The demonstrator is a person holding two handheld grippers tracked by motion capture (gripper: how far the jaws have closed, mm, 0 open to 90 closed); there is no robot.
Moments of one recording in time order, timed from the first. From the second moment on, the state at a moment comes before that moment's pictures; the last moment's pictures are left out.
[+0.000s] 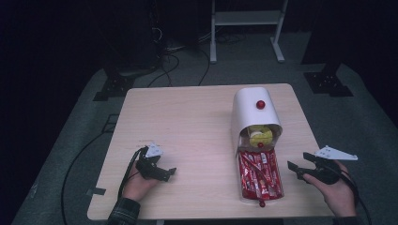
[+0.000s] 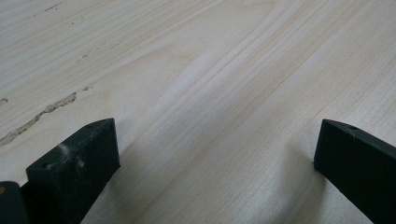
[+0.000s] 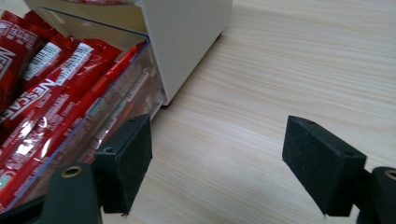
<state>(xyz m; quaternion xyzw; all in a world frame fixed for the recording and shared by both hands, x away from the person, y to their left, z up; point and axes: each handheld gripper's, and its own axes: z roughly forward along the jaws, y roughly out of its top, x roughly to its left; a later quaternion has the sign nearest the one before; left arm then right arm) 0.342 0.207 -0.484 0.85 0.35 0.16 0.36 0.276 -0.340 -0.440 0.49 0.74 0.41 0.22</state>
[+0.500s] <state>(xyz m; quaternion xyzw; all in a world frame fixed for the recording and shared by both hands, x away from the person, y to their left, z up) 0.342 0.208 -0.484 0.85 0.35 0.16 0.35 0.272 -0.333 -0.434 0.47 0.75 0.42 0.21</state>
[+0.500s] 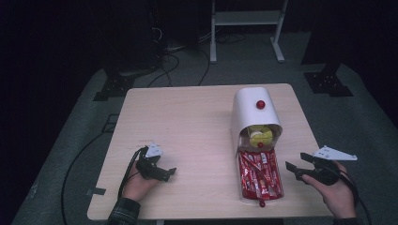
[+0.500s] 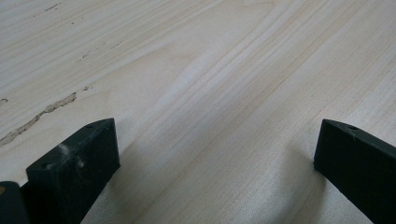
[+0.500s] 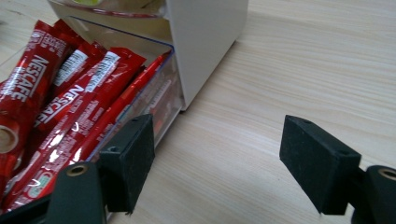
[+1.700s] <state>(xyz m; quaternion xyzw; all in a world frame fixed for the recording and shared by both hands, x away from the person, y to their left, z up) 0.342 0.208 -0.484 0.85 0.35 0.16 0.35 0.263 -0.310 -0.420 0.44 0.76 0.45 0.19</state>
